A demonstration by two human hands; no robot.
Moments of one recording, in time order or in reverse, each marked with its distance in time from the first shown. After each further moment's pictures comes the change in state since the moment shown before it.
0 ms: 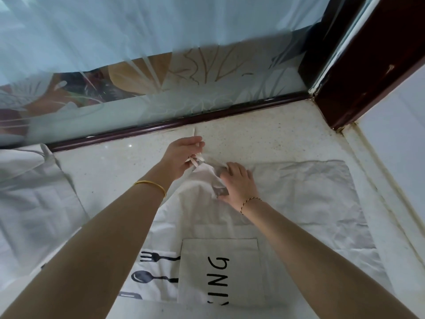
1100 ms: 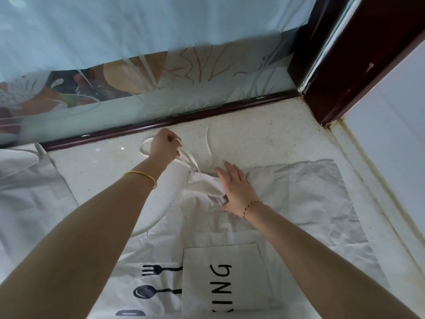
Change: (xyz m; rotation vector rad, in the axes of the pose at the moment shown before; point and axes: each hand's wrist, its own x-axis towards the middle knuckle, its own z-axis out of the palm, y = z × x) left_hand 0.001 0.008 -0.014 0.691 0.329 0.296; right_hand -0.033 -0.002 -0.002 0.091 -0.111 0.003
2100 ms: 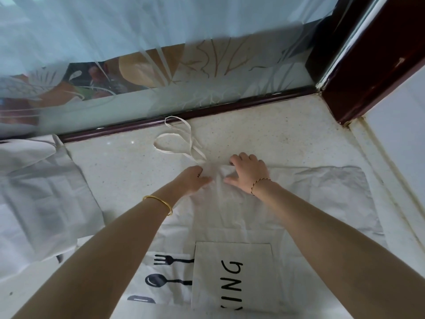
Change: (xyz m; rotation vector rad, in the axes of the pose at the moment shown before) left_hand -0.045 -0.047 0.028 0.395 -0.511 0.024; right_hand 0.043 0.003 -0.022 -0.167 0.053 0.041
